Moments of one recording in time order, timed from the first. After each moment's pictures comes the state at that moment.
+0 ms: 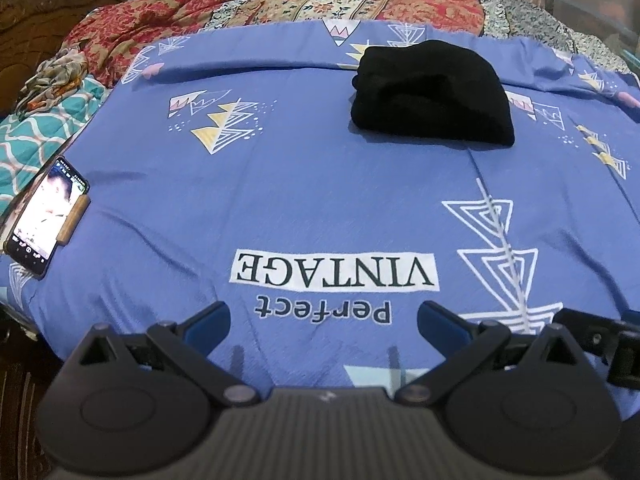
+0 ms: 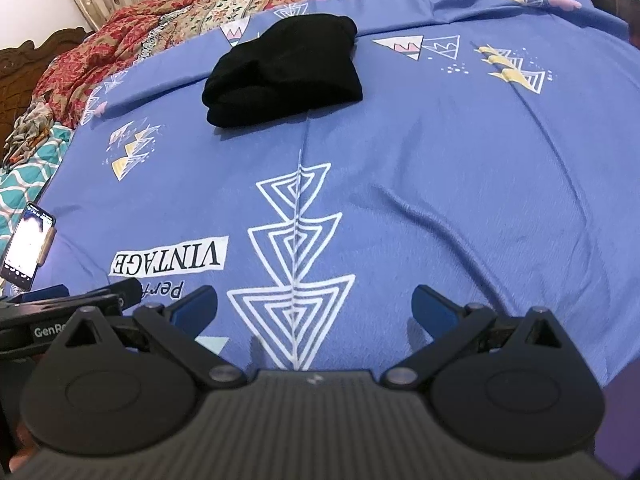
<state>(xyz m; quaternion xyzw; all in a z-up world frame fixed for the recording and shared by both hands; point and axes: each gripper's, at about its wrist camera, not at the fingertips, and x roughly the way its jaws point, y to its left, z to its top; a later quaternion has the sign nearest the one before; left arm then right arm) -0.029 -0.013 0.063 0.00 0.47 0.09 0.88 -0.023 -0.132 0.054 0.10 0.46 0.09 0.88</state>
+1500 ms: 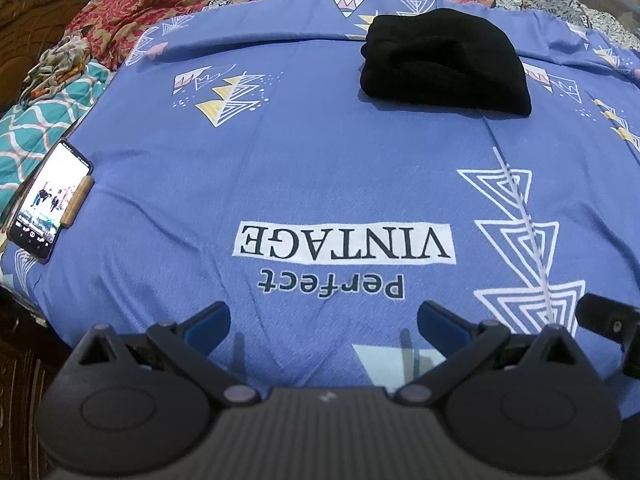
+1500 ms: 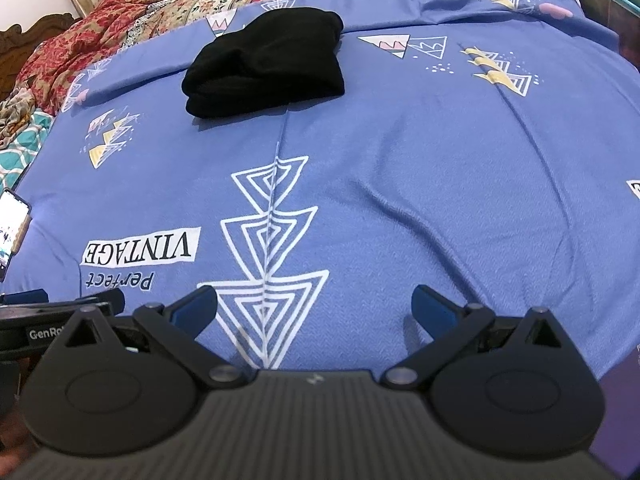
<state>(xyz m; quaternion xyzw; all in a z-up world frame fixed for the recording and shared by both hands) -0.025 -0.014 0.047 0.01 0.50 0.10 0.86 -0.023 -0.132 0.047 0.06 0.46 0.06 0.88</state>
